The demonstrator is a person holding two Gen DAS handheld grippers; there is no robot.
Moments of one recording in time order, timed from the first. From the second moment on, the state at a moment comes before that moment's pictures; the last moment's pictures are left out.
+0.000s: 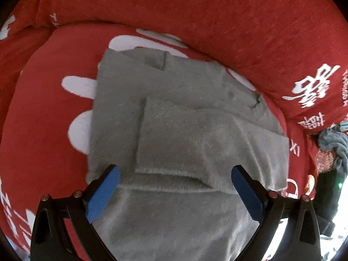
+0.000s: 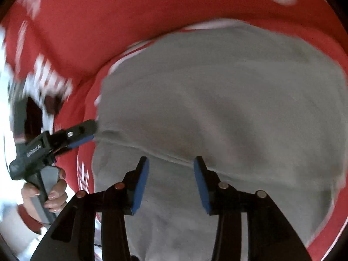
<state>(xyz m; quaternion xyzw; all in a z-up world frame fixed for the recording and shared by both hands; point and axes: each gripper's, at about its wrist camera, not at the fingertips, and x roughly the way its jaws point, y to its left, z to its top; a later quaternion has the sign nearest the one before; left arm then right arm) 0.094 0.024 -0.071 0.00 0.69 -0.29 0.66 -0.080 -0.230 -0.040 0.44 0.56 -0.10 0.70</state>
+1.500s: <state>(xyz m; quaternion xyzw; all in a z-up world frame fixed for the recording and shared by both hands) 0.078 -0.005 -0.043 0.11 0.63 -0.25 0.73 -0.203 -0.395 -0.080 0.59 0.44 -0.20 0.64</state>
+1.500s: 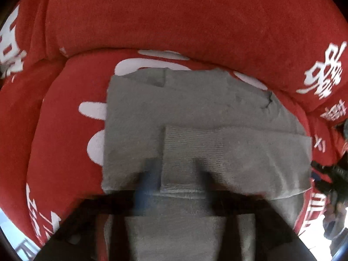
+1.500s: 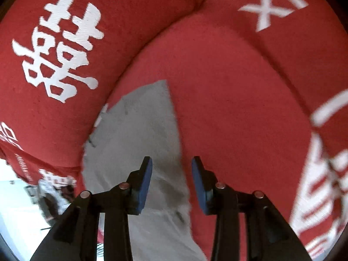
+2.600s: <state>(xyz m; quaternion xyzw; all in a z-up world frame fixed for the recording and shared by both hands) 0.057 -0.008 -0.067 0.21 0.62 -0.23 0.72 -0.174 -0.322 -0.042 0.36 0.58 -0.20 0.71</state>
